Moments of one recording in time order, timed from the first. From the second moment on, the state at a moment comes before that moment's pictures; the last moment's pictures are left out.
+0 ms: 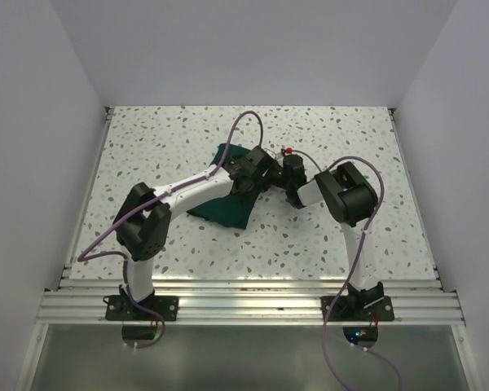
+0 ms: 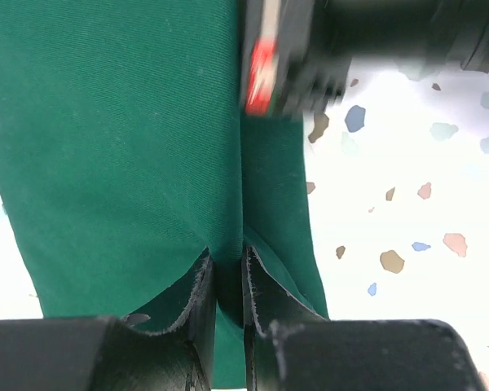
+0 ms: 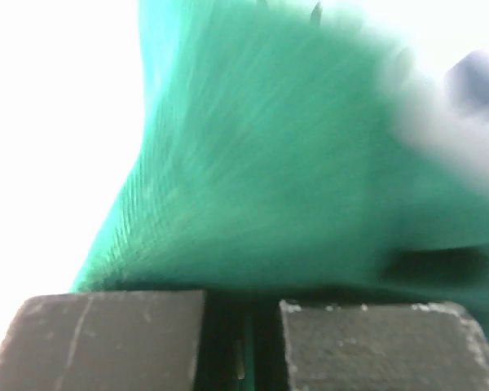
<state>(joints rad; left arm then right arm) -0.81 1.92 1.53 -0.69 -0.30 -0.20 0.44 2.25 1.08 0.87 -0.48 1.46</state>
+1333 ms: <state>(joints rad) -0.40 1.94 1.60 -0.50 0.42 -0.34 0.46 1.96 1.23 0.05 -0.87 0.84</state>
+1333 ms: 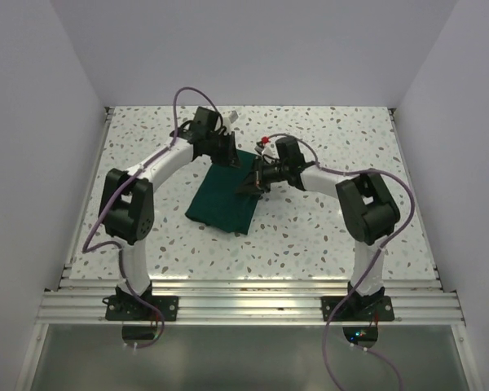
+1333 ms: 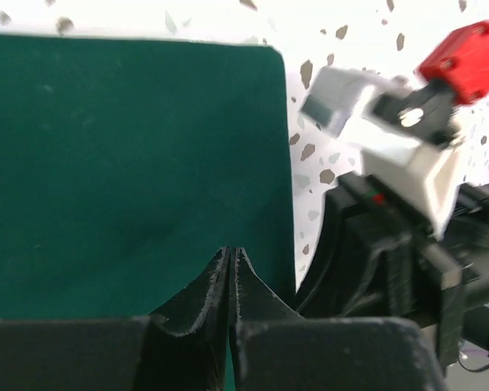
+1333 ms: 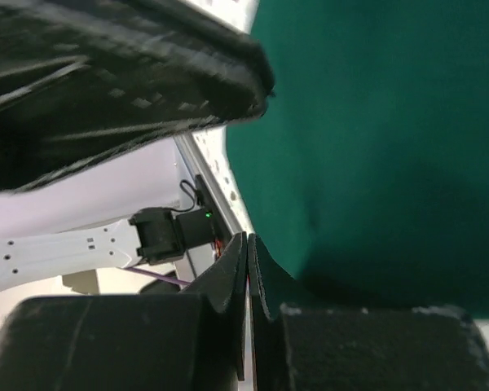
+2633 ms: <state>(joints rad) -0.42 1.23 0.85 -0.32 0.31 -0.49 0.26 1.57 1.07 -0.67 -0.38 0.44</state>
